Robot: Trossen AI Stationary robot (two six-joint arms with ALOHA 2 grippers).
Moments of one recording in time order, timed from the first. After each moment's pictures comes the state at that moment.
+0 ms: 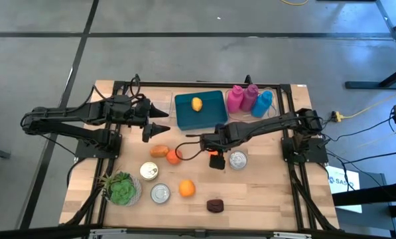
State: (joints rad) left arm 0.14 0.79 0.85 -0.32 -0.01 -0.38; right arm 0.15 1.87 1.49 -0.96 0.09 0.29
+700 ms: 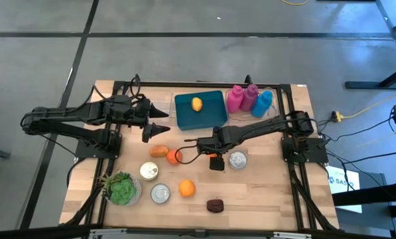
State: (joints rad) left arm 0.14 0.79 0.85 -0.32 0.00 -0.38; right arm 0.15 1.98 1.49 -0.96 0.10 0.22
